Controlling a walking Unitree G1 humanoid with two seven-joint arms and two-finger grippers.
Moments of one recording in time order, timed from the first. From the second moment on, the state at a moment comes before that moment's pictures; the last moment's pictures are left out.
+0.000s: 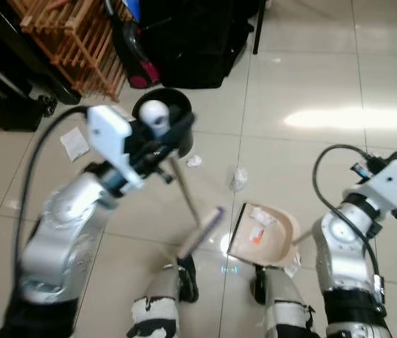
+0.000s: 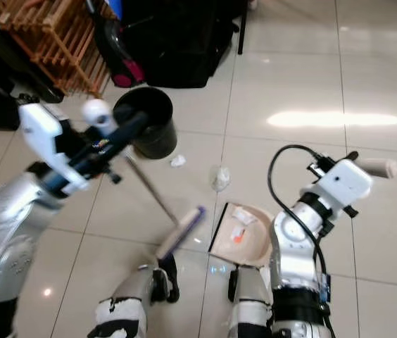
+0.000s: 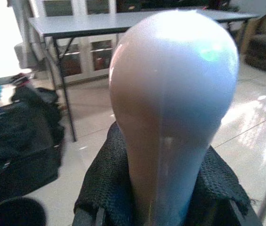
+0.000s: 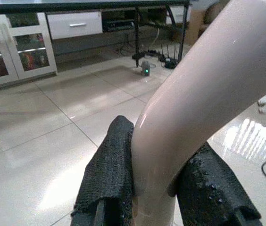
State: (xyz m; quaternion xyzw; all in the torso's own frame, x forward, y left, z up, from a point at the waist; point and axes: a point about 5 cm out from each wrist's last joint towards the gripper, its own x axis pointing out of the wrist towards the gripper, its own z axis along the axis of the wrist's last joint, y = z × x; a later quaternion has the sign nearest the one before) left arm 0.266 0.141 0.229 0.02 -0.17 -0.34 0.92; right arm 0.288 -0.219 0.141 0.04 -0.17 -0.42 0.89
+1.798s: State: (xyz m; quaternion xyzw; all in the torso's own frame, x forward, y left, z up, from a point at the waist) left arm 0.263 0.163 0.160 0.05 -0.04 -0.23 0.97; right arm 0.275 -0.224 0.239 0.21 -0.16 -0.28 0.92
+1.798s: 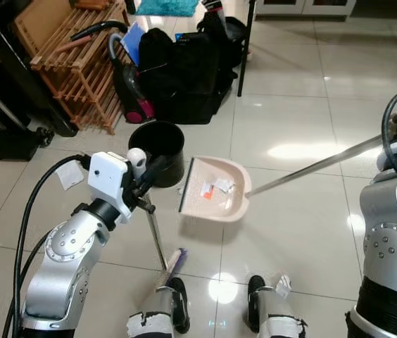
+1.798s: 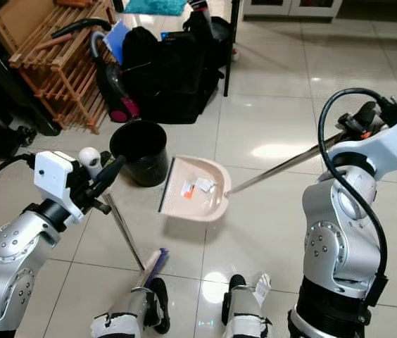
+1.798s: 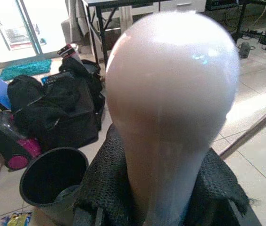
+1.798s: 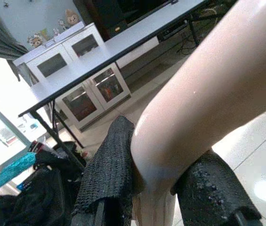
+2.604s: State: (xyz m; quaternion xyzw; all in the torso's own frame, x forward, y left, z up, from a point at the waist) left arm 0.257 0.164 0.149 0.06 -0.02 -0.23 0.97; right arm 0.281 -0.214 0.254 0.15 -0.10 -0.23 0.95
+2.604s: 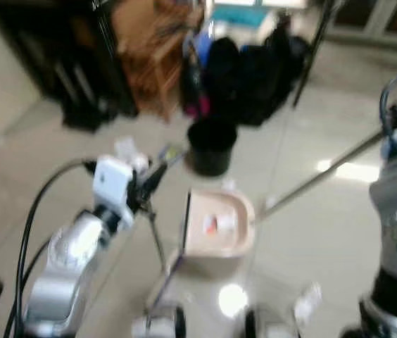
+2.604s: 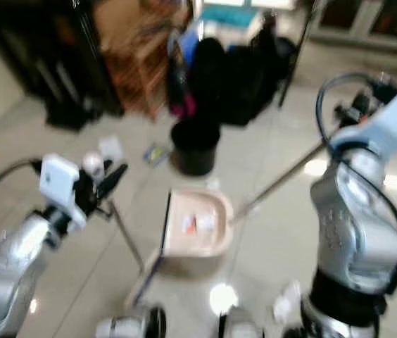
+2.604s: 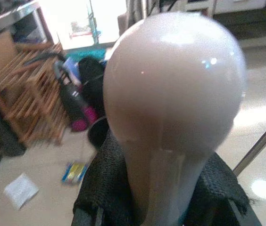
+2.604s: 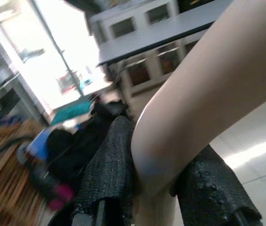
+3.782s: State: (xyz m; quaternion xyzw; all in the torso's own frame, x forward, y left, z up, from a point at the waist) left arm 0.258 0.164 0.161 0.11 -0.03 -0.20 0.97; right arm 0.278 -0.201 0.259 0.14 -0.10 -0.20 0.96
